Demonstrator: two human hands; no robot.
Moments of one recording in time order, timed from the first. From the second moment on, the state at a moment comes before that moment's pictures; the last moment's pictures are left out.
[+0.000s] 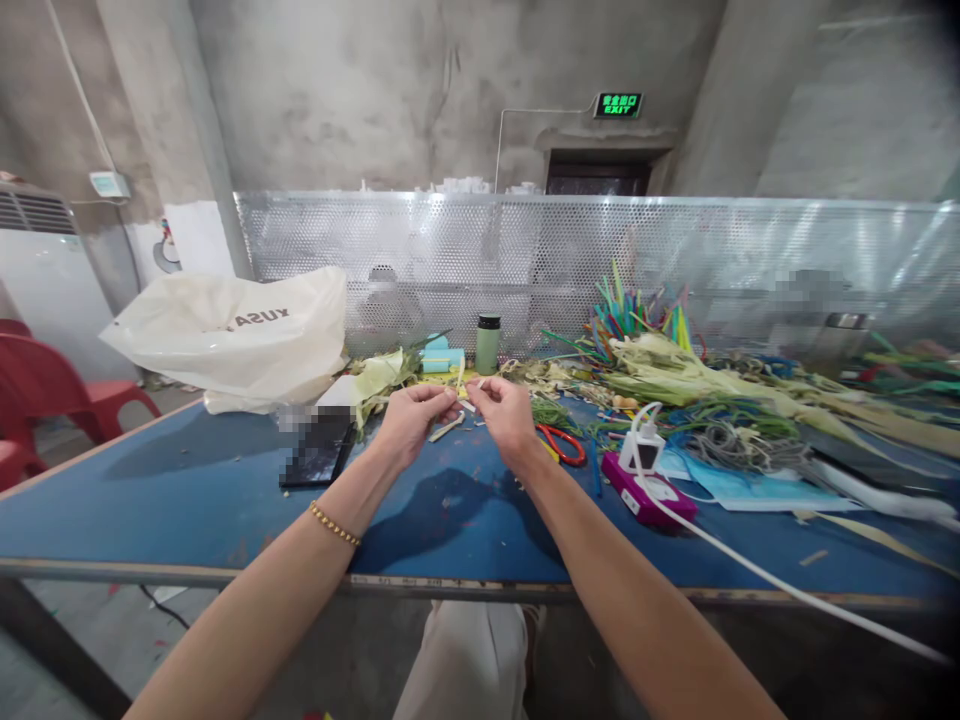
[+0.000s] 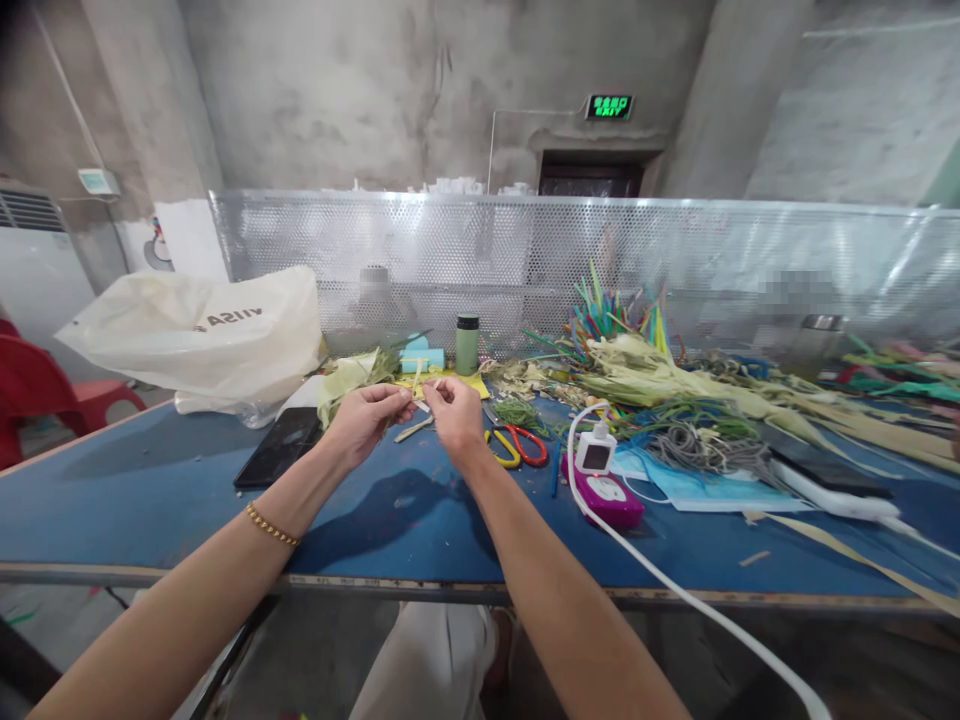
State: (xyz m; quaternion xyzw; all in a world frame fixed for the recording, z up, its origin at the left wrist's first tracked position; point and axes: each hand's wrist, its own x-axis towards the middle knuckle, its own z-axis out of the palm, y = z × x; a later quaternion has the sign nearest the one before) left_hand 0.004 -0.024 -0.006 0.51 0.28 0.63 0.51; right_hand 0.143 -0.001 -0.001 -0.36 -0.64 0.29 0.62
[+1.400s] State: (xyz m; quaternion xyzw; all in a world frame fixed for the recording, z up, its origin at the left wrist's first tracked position) left_hand 0.004 -0.023 -0.007 0.54 0.35 0.62 0.45; right_hand 0.145 -0.005 0.004 -0.40 -0.68 0.22 0.58
